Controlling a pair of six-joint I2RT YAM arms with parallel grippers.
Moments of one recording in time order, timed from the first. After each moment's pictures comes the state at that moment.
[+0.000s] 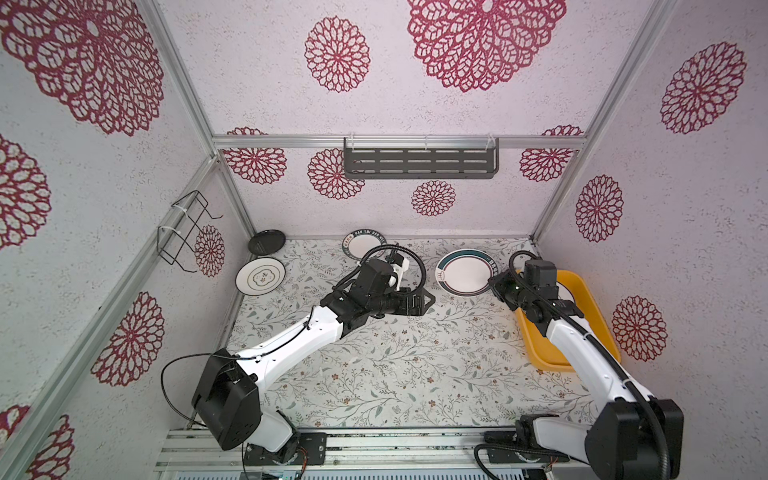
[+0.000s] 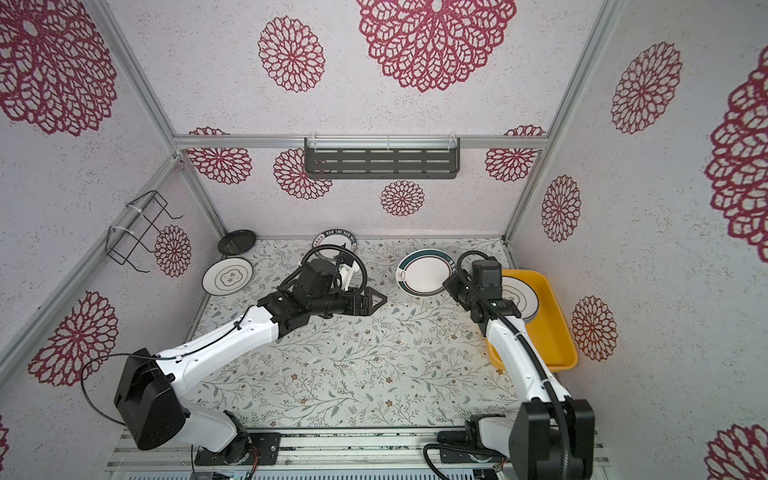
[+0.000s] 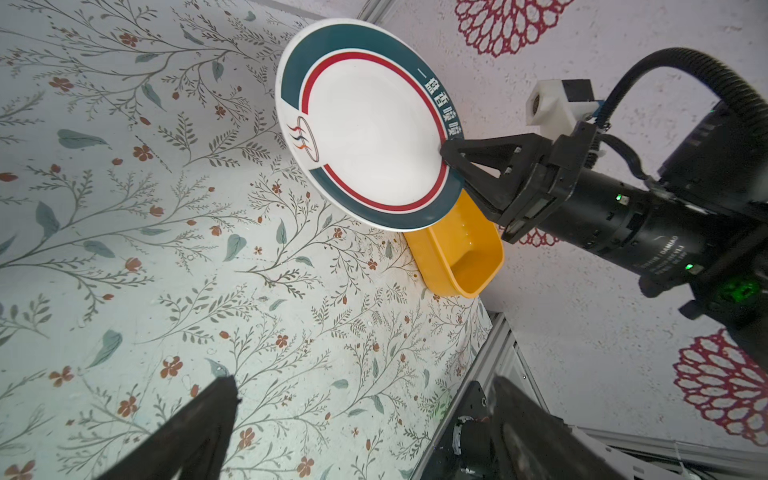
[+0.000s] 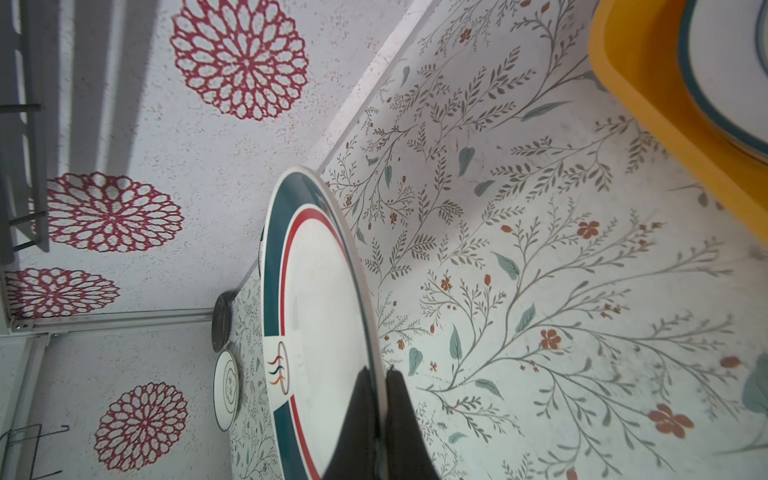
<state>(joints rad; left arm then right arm) -0.75 1.49 1.20 -0.26 0.29 -0.61 0.08 1.17 0.93 -0.34 -0.18 0.91</state>
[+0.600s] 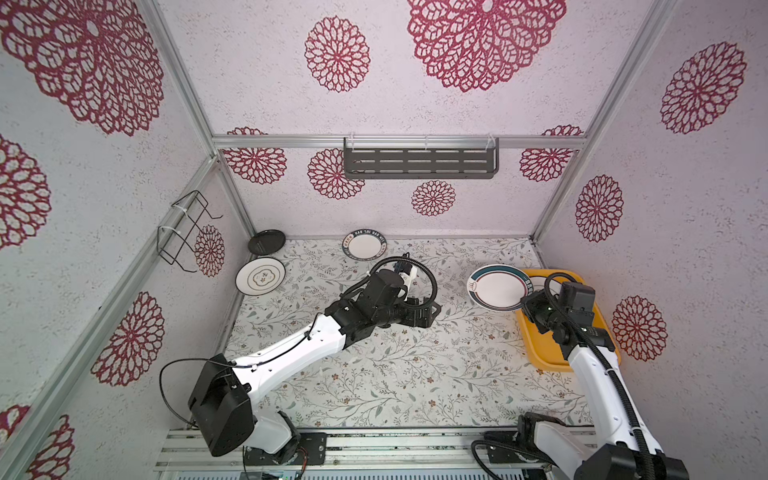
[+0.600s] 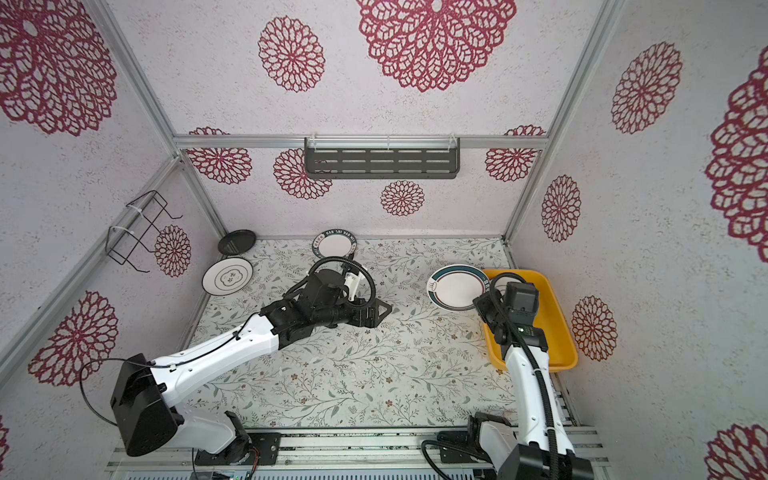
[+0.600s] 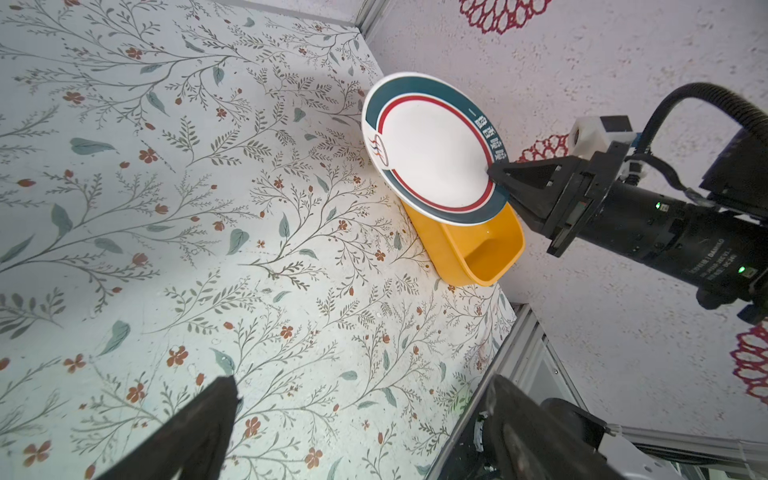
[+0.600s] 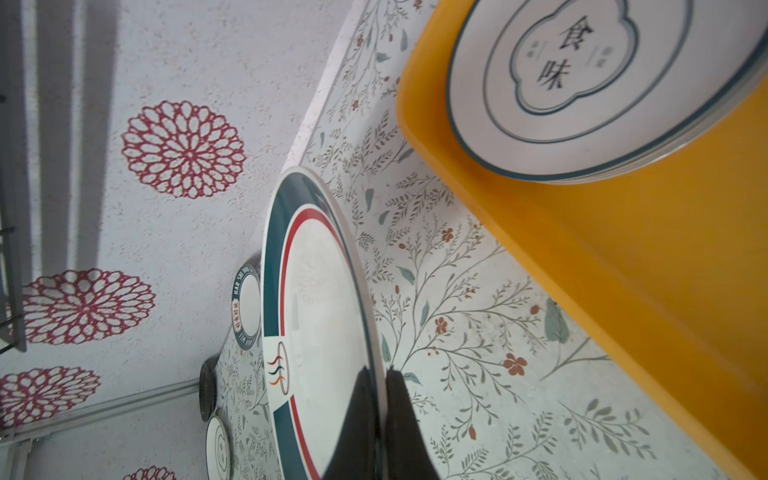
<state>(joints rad) -0.84 1.49 1.22 -0.28 0.16 -0.58 -0.20 1.00 0.80 -0.45 -0.22 0.91</state>
